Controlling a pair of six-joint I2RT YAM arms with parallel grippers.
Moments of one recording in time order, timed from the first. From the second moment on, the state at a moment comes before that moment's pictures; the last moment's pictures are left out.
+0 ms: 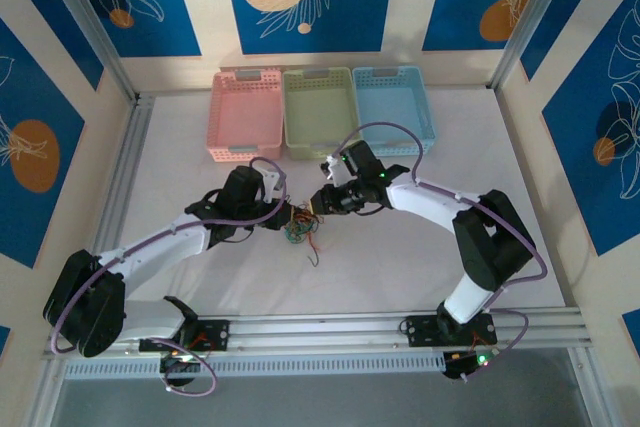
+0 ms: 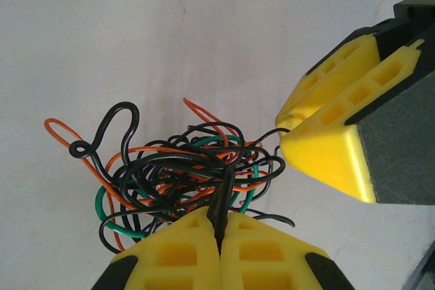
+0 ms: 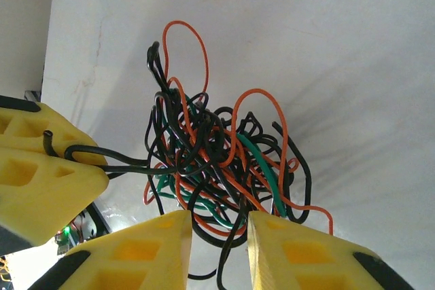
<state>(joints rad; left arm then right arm) -0.62 1.27 0.73 -0.23 0.27 -0.44 0.62 1.65 1.04 -0.36 -0.57 0.46</state>
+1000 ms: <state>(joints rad) -0.61 1.11 0.73 -0.33 0.14 -0.44 0.54 1.63 0.97 -0.30 -0.56 0.52</state>
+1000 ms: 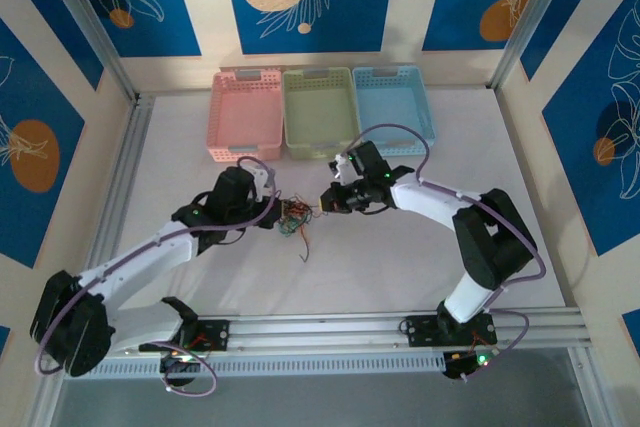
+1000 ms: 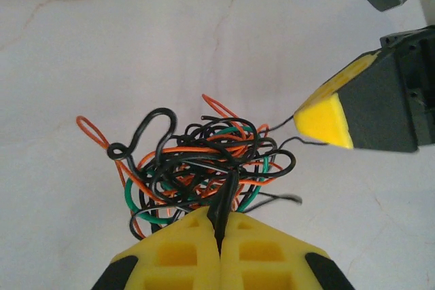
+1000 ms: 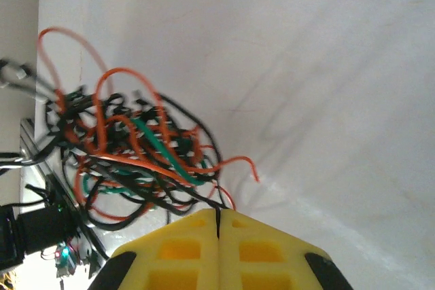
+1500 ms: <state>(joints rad) -0.60 0.74 0.74 -0.64 -0.17 -0.44 0.36 1.51 0.79 -0.11 -0.59 0.71</state>
